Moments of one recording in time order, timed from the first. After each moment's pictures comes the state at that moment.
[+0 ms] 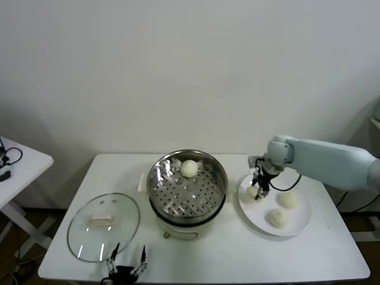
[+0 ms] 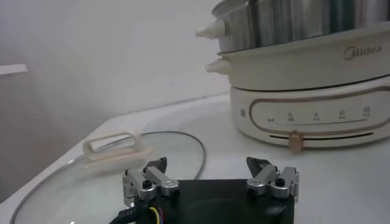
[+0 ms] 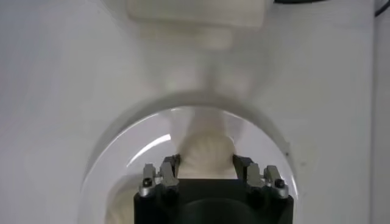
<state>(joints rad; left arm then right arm) 1.72 -1.56 -0.56 -1.72 0.17 -0.28 -0.03 0.59 0.88 -1.62 1.26 0.53 -0.37 -0.90</state>
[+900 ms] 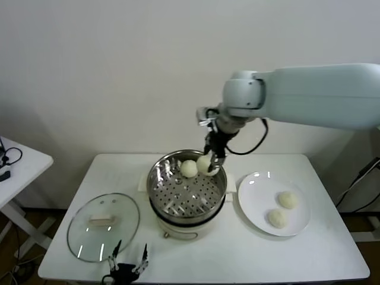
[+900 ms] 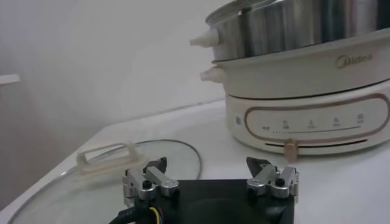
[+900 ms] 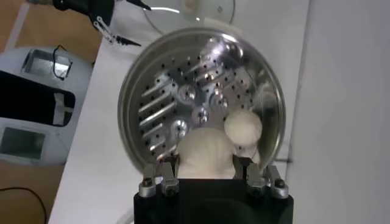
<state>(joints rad) 1.72 -1.55 -0.55 -1.73 0.18 -0.28 -0.03 1.03 1.20 -1.67 1.53 0.95 -0.55 -0.83</state>
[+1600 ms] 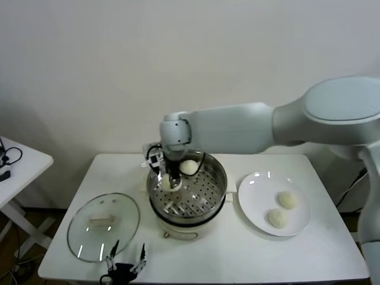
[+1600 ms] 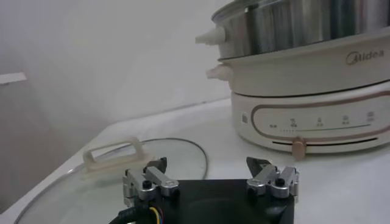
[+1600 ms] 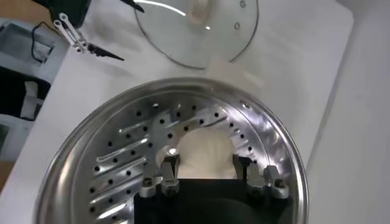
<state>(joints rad) 1.71 -1.55 -0.56 -1.72 0.18 -0.28 -0.03 0.74 1.51 -1.61 1.27 0.80 -0.58 -0.77</state>
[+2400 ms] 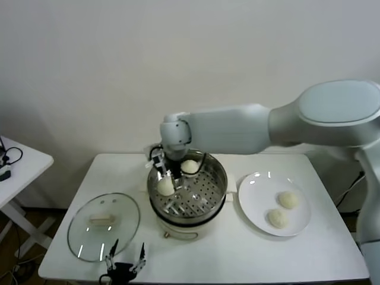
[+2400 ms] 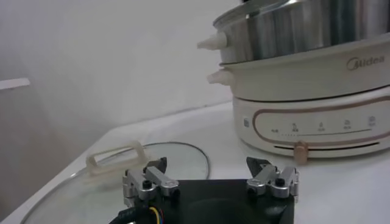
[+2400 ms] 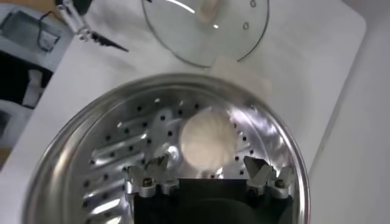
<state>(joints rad) 1.72 -1.55 -0.57 -1.73 0.18 -0.29 -0.03 0.85 1.42 -1.66 1.32 0.79 -0.47 -0.88</state>
